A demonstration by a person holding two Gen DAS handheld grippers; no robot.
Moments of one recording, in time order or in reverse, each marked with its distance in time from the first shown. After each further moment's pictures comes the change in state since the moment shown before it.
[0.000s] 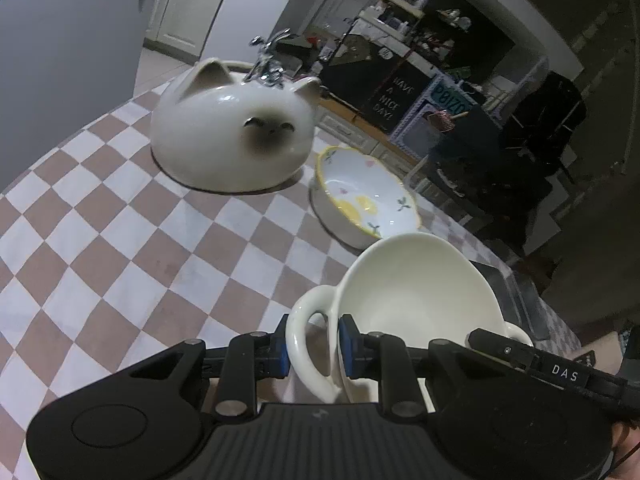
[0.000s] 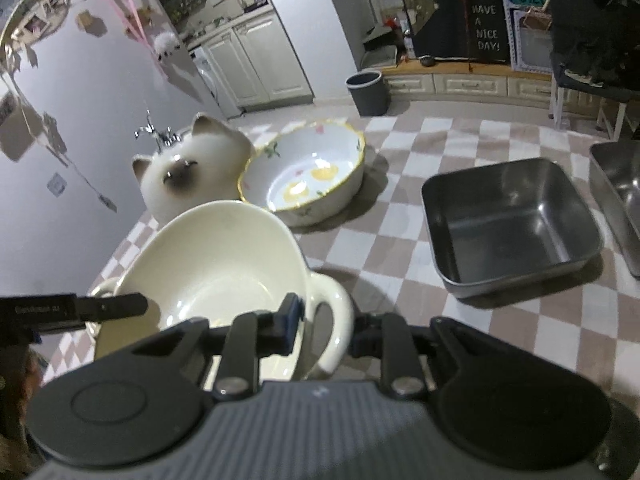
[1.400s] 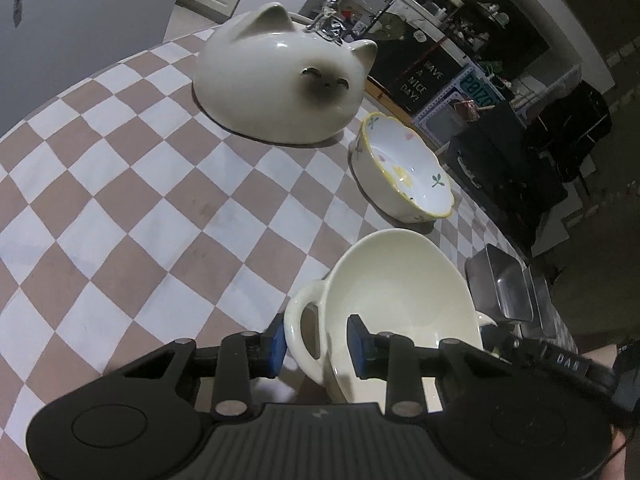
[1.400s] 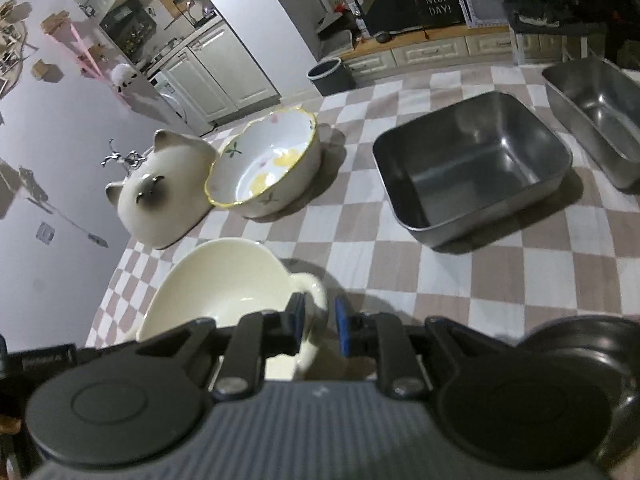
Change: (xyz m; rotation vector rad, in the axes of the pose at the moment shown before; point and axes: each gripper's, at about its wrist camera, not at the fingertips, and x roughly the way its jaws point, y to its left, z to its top) left arm 0.012 0.033 -0.016 -0.115 0.089 0.023; right arm 0.012 -0.027 -0.014 0.213 0.039 0.004
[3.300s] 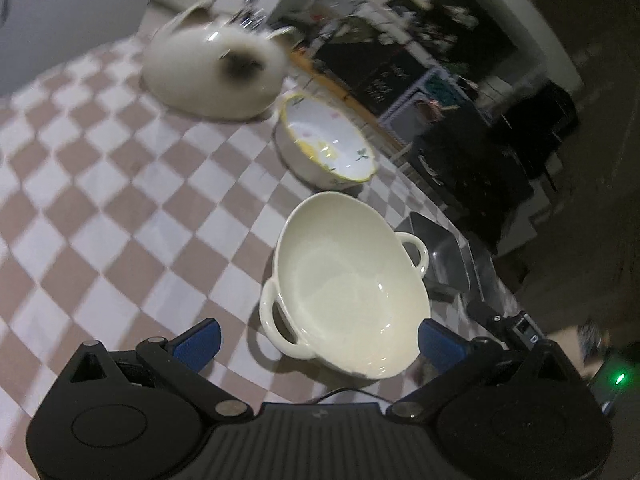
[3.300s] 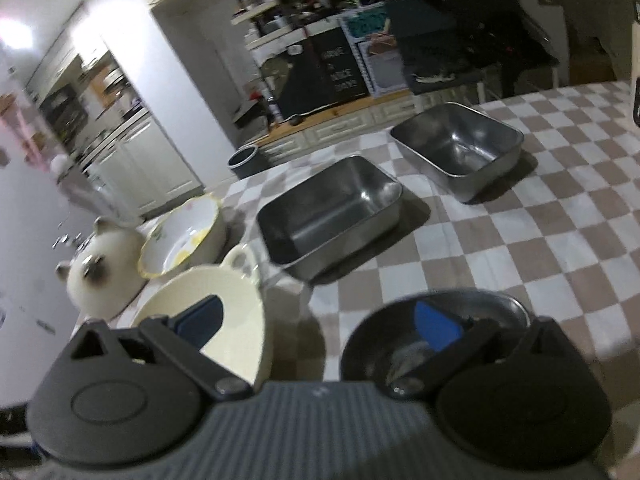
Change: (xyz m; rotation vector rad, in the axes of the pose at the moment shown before) left arm -0.017 -0.059 -0.047 -0.045 -0.010 -0.095; right arm -0.059 -0.041 -0.031 0.149 -0.309 -0.216
